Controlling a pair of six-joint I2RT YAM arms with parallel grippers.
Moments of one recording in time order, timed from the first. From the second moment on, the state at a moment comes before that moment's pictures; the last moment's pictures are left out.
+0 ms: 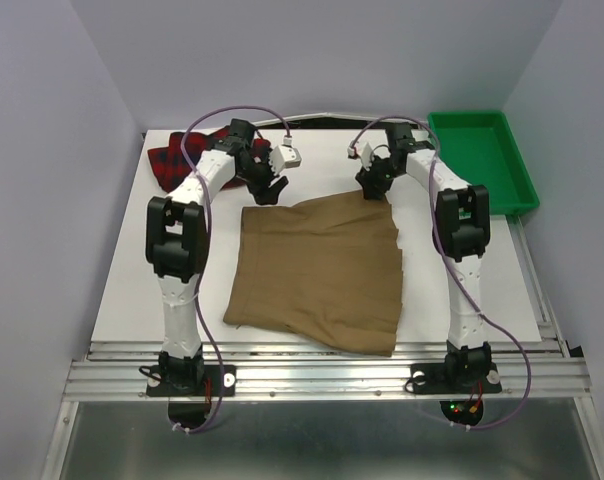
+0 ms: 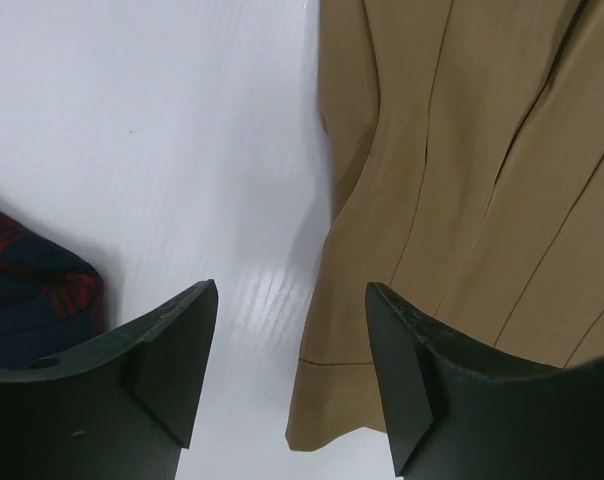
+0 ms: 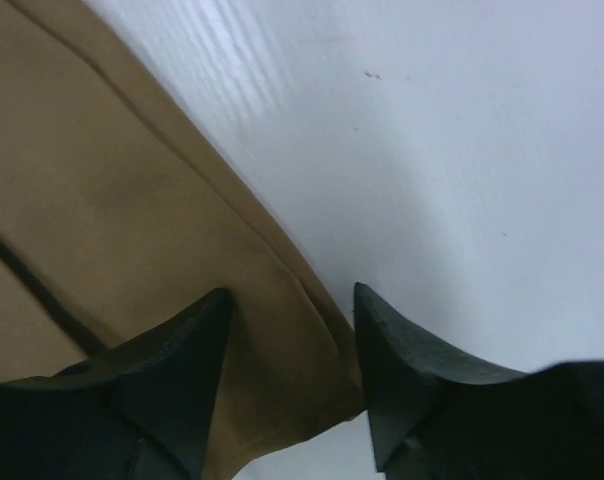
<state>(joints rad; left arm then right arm) -0.26 2.11 1.82 -0.78 0.54 0.85 0.18 2.41 2.08 -0.74 -0.47 -0.87</state>
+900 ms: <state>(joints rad) -0.22 2.18 1.83 -0.79 0.46 0.93 0.19 2.45 2.29 -0.66 -0.29 -0.81</state>
